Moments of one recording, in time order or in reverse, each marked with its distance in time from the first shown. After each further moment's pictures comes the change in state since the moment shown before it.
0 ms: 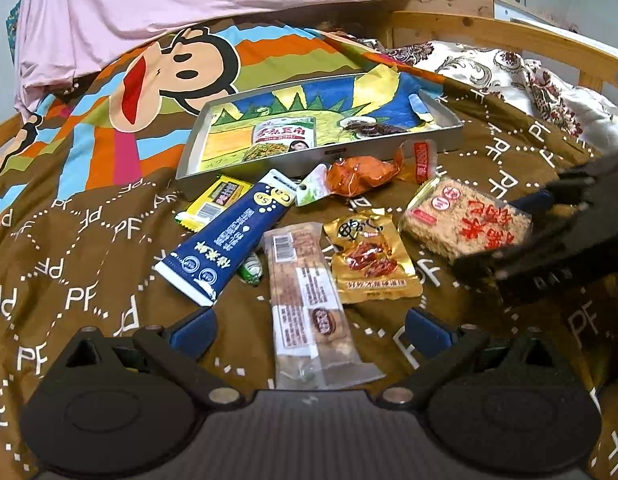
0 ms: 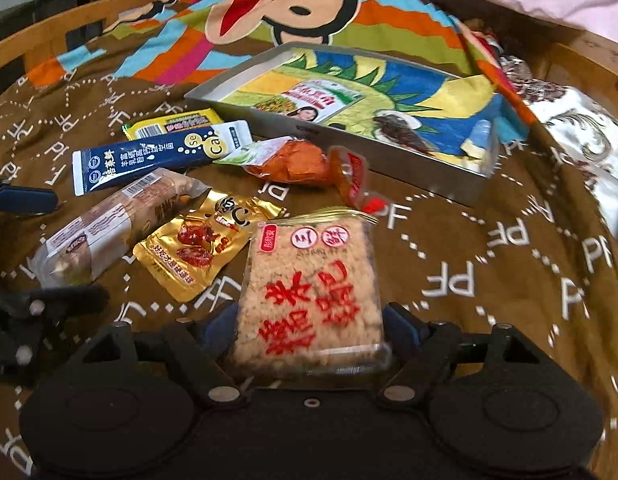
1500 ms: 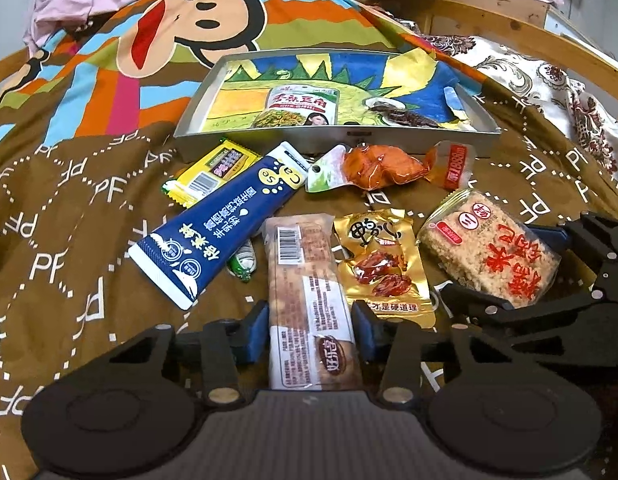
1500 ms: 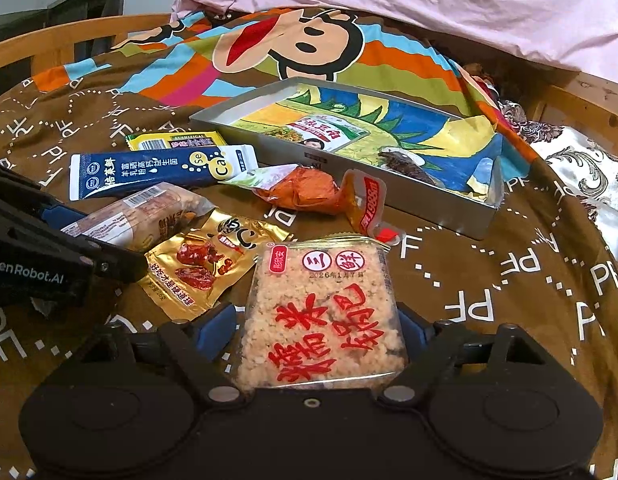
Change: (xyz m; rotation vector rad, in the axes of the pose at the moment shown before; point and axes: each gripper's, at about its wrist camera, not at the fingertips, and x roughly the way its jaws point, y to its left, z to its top) left arm 0.037 0.010 0.014 -0.167 0.107 -0.019; right arm 0.017 0.017 -0.010 -0.054 -0.144 -0.042
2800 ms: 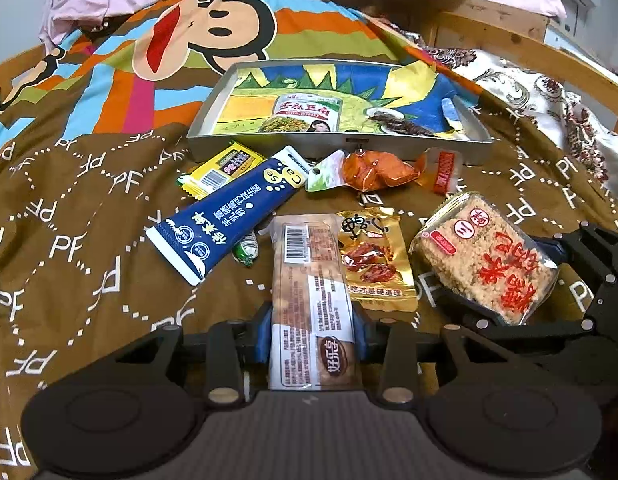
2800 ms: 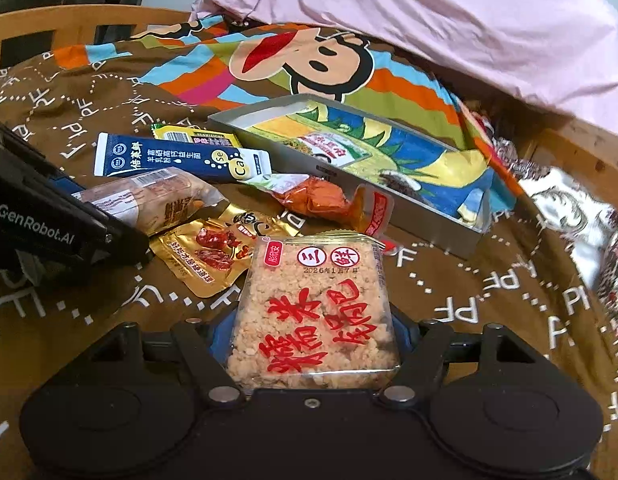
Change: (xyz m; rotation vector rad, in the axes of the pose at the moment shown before) left arm -0.024 -0.004 -0.011 -0.032 -0.030 0.007; right arm -0.026 0.022 -0.014 -0.119 -0.065 -0.080
